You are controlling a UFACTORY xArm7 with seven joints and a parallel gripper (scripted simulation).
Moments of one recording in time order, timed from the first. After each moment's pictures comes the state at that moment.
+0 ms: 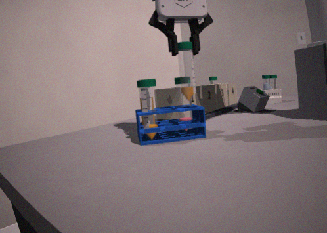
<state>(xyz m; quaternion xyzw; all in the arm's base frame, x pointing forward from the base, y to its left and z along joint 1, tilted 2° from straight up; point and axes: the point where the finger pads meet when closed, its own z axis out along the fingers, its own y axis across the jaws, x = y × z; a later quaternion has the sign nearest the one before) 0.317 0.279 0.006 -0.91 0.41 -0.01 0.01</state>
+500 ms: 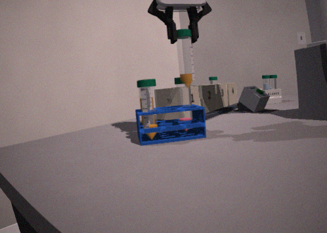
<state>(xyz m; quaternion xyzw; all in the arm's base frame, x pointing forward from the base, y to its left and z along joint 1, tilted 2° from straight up) 0.317 0.279 0.032 -0.91 0.41 -0.01 0.01</state>
